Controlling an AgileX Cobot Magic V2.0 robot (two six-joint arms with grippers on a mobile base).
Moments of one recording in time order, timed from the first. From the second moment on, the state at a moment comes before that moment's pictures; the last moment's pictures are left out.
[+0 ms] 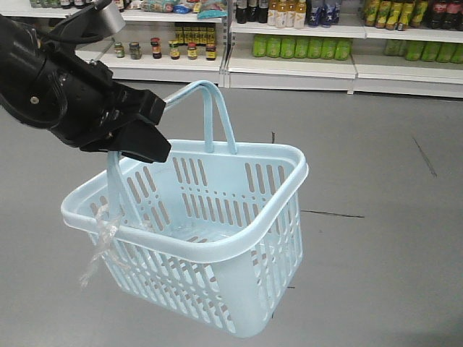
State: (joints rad) left arm -0.39 1.48 -1.60 -0.51 1.27 0.05; right arm -0.02 -0.01 0.03 -0.09 -0.03 0.16
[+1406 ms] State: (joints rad) left arm -0.39 1.48 -1.60 -0.51 1.27 0.05; right arm -0.02 -0.01 0.03 -0.09 -0.03 0.16
